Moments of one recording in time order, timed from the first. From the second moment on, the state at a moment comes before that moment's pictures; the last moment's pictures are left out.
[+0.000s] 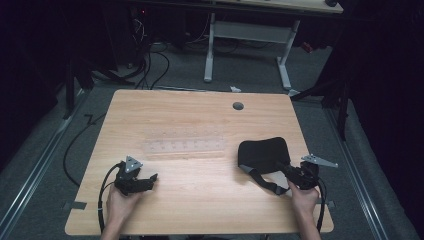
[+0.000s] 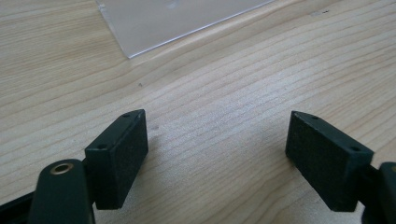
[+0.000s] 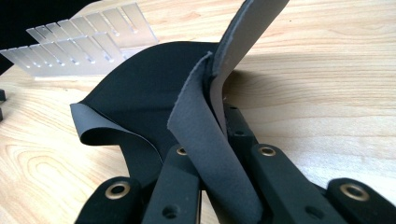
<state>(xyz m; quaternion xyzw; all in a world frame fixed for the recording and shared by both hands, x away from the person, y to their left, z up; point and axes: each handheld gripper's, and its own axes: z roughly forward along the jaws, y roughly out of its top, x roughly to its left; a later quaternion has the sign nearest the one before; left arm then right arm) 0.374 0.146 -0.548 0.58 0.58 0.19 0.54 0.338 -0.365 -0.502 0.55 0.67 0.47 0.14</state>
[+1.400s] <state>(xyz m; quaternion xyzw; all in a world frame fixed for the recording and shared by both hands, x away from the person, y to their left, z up) 0.339 0.088 -0.509 0.63 0.49 0.13 0.59 0.308 -0.333 -0.462 0.49 0.70 0.51 0.12</state>
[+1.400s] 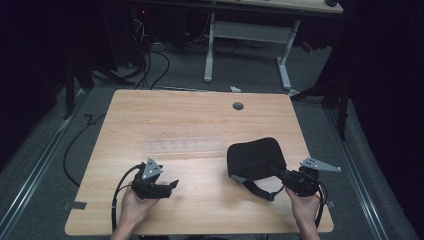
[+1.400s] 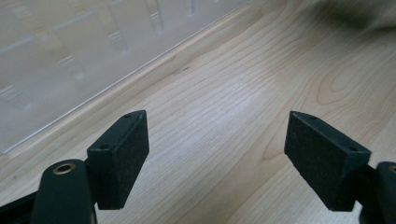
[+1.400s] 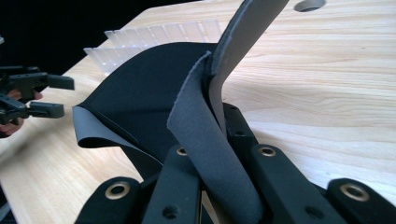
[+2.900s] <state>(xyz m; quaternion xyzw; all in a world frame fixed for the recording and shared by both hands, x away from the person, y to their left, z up) 0.314 0.023 -0.487 0.68 0.38 0.12 0.61 0.322 -0.249 -0.455 0.43 0.77 0.46 0.07</state>
